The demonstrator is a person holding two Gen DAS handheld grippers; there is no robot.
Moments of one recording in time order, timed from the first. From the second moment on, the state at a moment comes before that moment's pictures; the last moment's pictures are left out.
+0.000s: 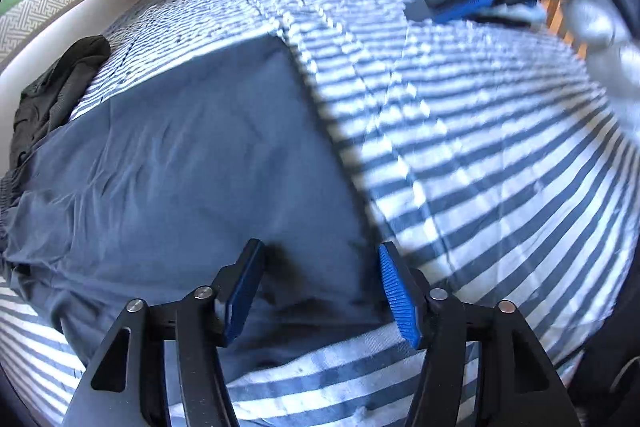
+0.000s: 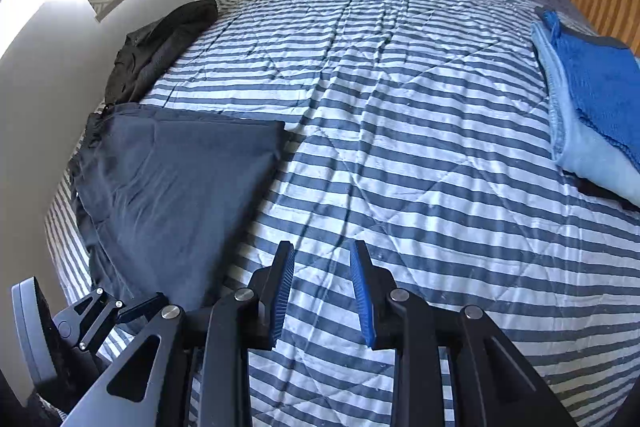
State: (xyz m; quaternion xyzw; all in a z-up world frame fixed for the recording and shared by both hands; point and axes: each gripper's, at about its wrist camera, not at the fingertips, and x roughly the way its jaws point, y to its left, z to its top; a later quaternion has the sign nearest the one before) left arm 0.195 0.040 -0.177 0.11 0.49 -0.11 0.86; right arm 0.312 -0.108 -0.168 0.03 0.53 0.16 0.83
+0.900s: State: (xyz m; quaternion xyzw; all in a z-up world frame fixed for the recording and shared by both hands) left arm 0.188 0.116 -0.153 -0.09 0.47 -0.16 0.87; right arm 0.423 -0.046 -0.242 0.21 0.60 0.20 0.75
